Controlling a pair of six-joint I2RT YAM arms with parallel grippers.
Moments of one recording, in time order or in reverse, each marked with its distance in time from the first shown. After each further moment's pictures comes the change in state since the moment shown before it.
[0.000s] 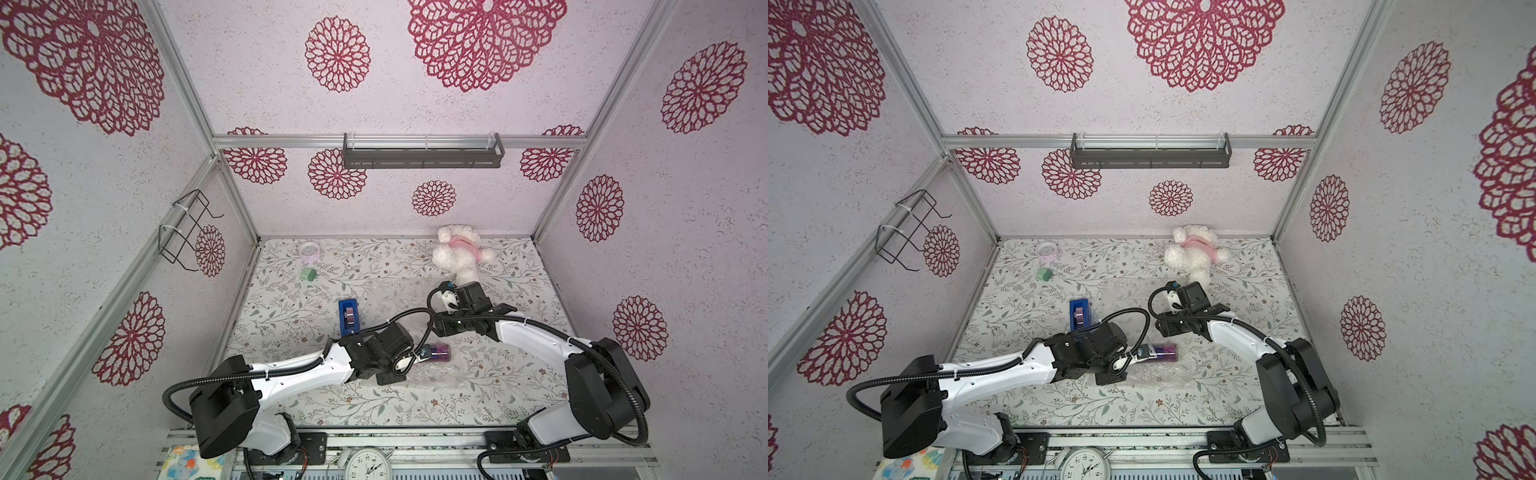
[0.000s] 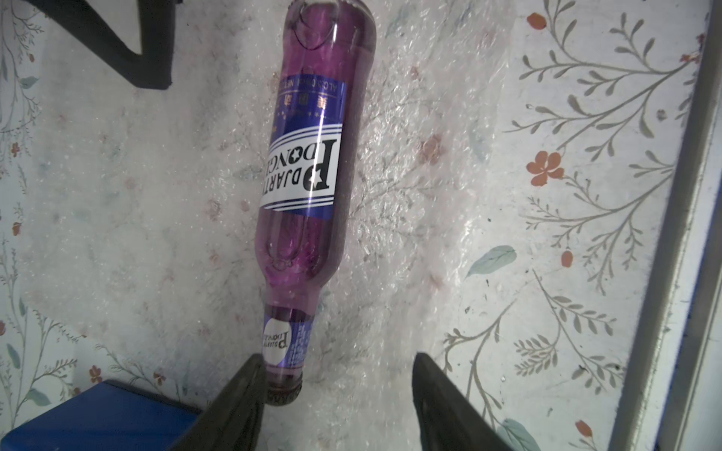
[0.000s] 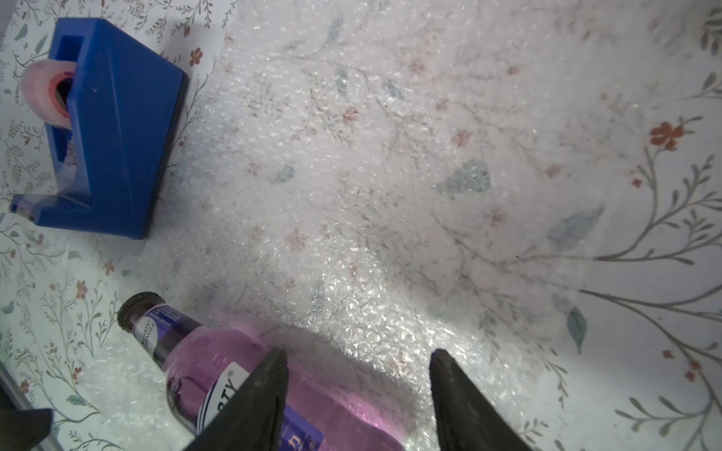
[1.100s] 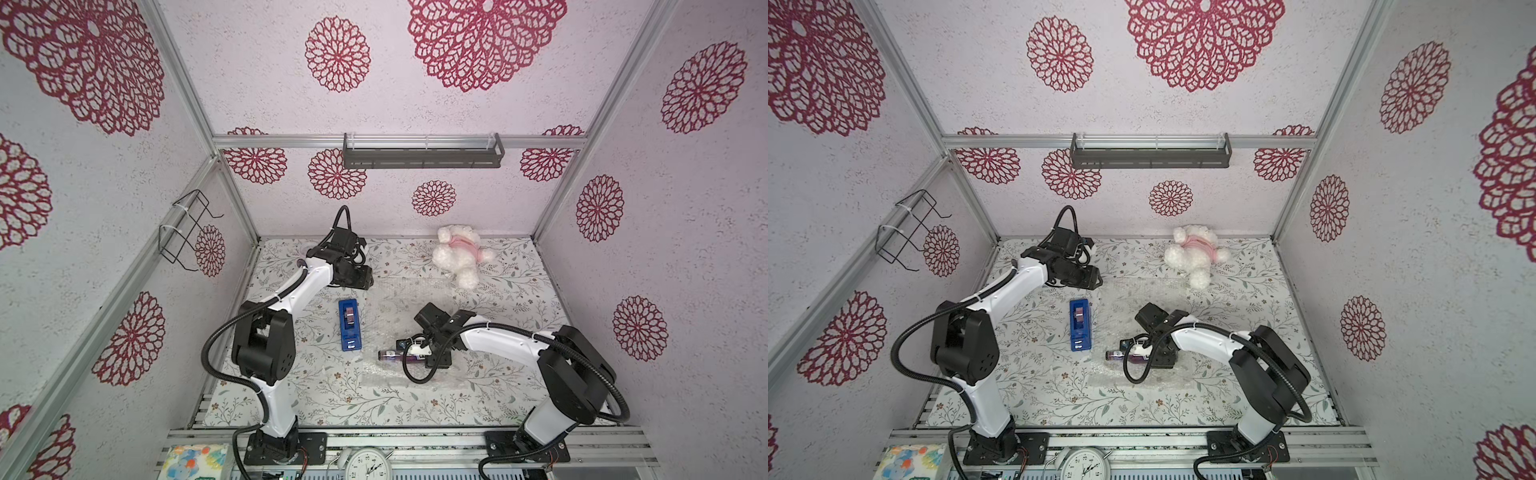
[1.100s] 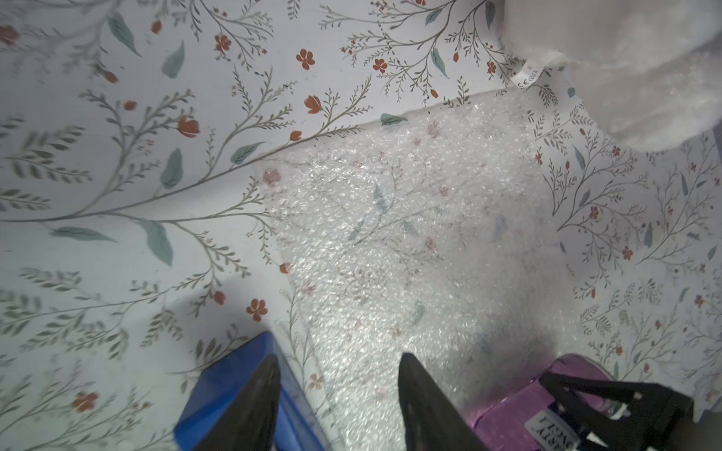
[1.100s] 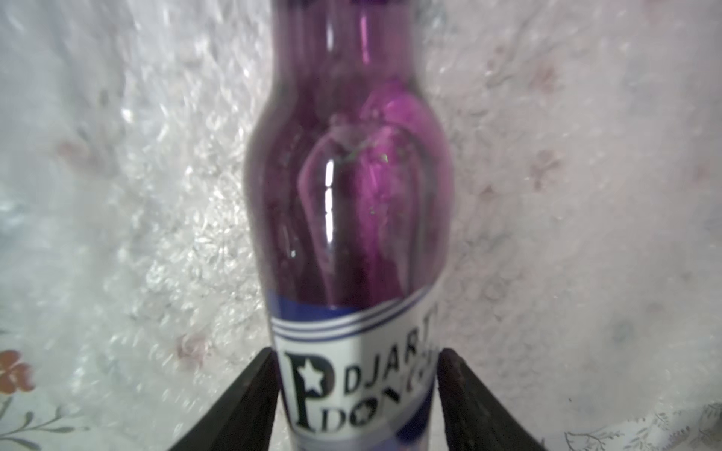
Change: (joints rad) left arm 0.685 0.344 0.637 -0.254 0.278 -0.489; right arm 0.322 0.103 0.116 -0.332 0.270 -1.012
